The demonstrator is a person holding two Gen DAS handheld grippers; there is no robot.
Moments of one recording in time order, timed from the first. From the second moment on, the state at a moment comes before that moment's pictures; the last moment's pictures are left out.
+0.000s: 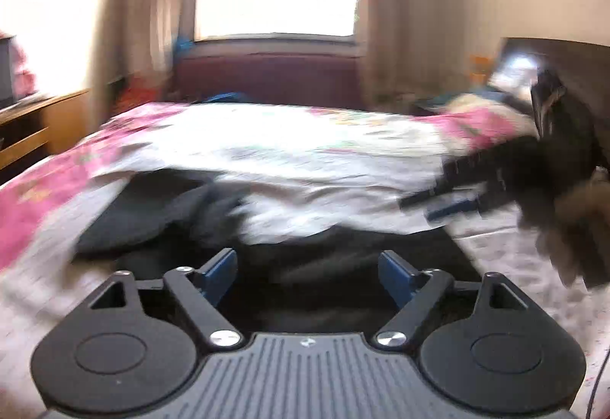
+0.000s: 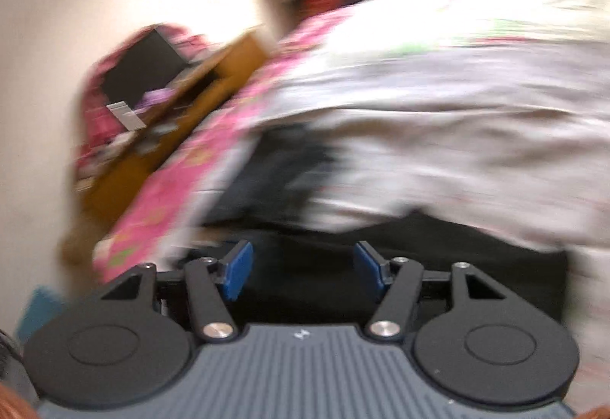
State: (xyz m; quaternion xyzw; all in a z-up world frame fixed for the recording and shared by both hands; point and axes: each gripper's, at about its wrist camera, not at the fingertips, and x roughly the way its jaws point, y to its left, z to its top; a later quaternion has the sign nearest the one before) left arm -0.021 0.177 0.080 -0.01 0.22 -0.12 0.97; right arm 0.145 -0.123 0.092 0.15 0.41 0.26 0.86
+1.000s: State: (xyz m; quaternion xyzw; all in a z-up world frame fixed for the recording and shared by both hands) left arm 0.057 0.106 0.044 0.11 0.32 -0.08 0.94; right arm 0.160 -0.220 -0.024 0.35 0.47 0.26 0.77
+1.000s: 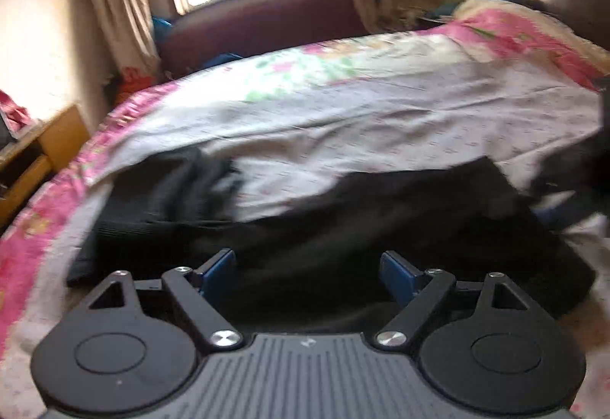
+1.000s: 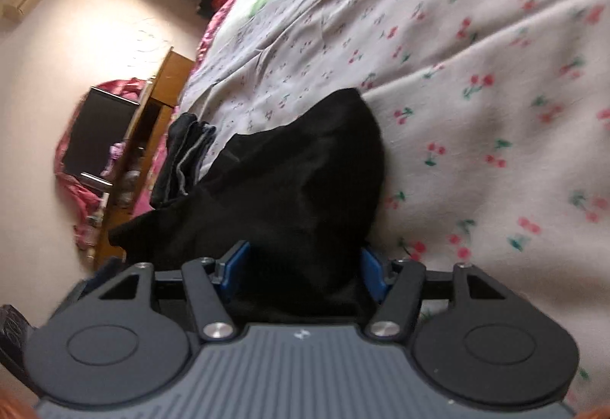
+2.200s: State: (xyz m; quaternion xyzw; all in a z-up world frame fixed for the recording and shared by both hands) left arm 0.103 0.139 0.020 0.17 0.42 -0.02 0.89; right arm 0.130 -0.276 -0.020 0.38 0.47 0.26 0.75
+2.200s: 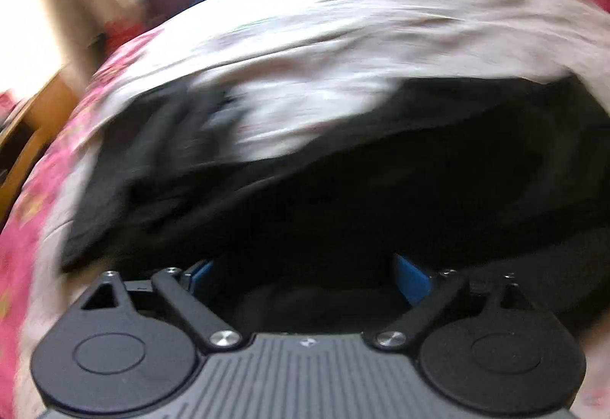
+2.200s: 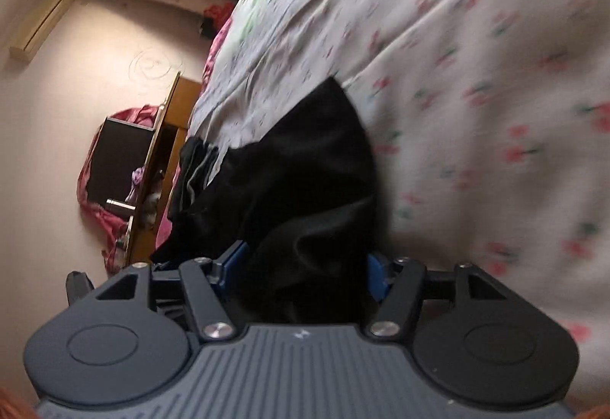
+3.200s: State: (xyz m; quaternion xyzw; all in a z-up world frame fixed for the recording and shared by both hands) left arm 0.095 0.053 0.009 0.21 0.44 -0.11 0.86; right arm 0.112 -0.320 -0.029 0.53 0.40 0.27 0.70
